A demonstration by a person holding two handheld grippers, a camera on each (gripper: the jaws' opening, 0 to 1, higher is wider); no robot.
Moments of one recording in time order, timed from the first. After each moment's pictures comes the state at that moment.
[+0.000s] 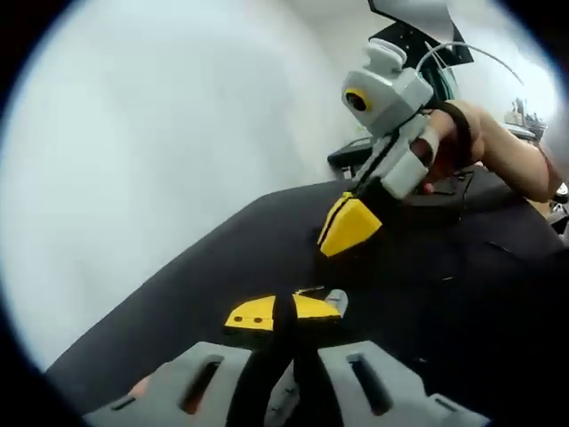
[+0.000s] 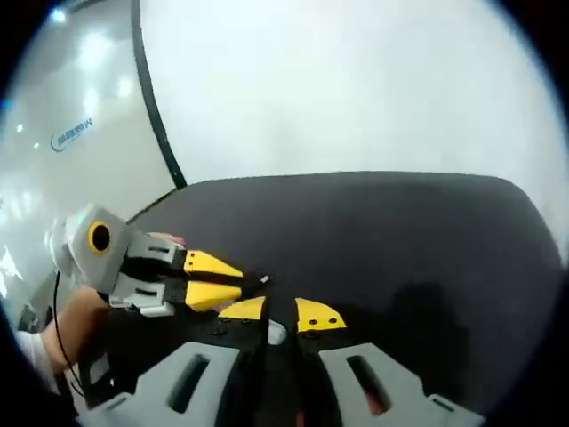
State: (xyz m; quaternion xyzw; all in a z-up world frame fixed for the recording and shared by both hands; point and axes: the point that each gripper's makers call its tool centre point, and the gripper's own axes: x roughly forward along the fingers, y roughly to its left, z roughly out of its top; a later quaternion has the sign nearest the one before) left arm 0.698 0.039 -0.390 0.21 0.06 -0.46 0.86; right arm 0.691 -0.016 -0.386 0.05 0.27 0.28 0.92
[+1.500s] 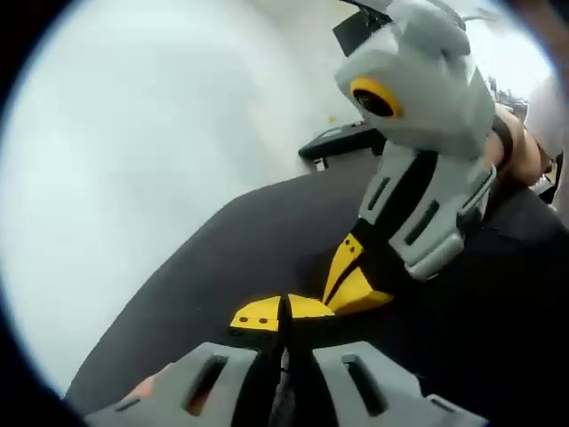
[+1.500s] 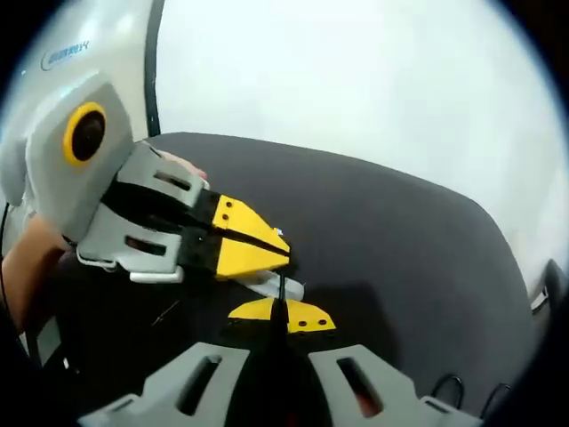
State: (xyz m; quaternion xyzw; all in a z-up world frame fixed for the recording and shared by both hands) left arm 0.688 0.011 -0.410 0.30 0.07 -0.51 0.80; right arm 0.679 0.013 -0.421 -0.09 0.28 0.21 0.93
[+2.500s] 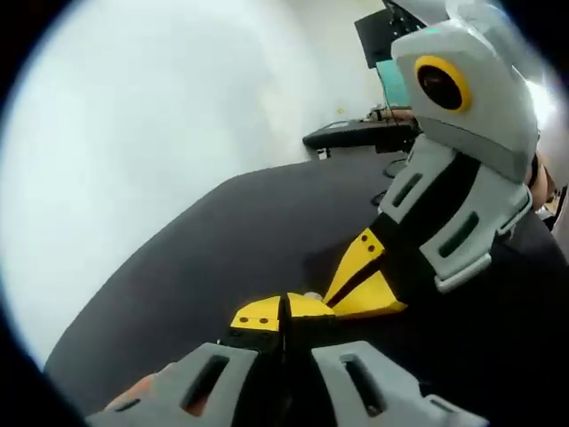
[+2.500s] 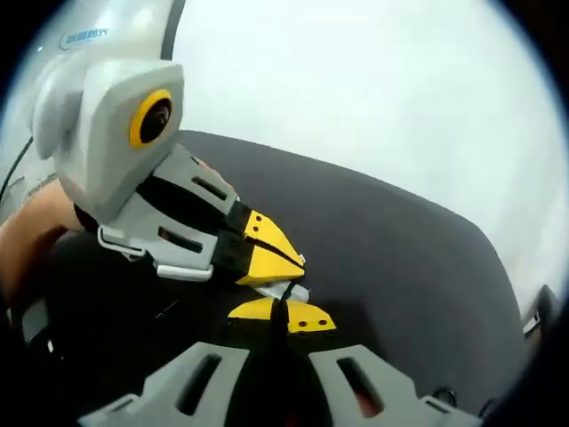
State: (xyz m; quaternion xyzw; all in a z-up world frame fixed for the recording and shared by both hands) left arm 0.702 0.010 -0.417 0.24 0.11 -0.51 0.82; right arm 0.680 0.017 -0.421 -0.14 0.24 0.22 0.93
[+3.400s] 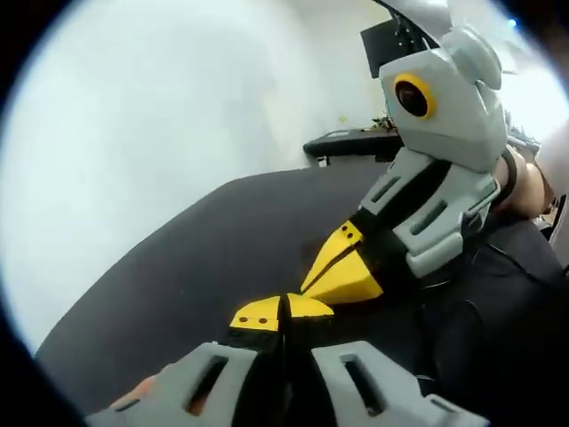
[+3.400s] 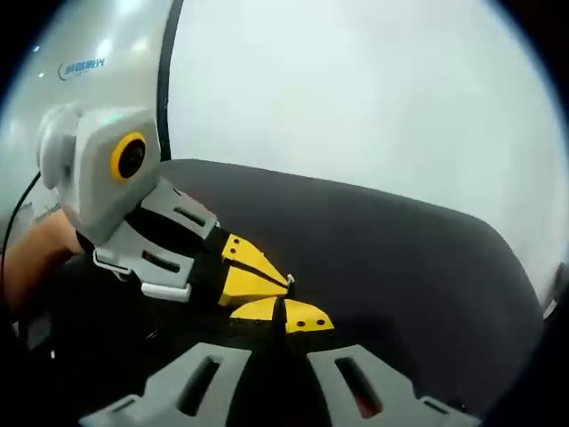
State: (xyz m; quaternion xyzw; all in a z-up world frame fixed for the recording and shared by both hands) left arm 0.698 0.009 -0.417 0.21 0.12 -0.52 0.82; right arm 0.699 0.011 -0.412 -0.07 0.21 0.24 0.95
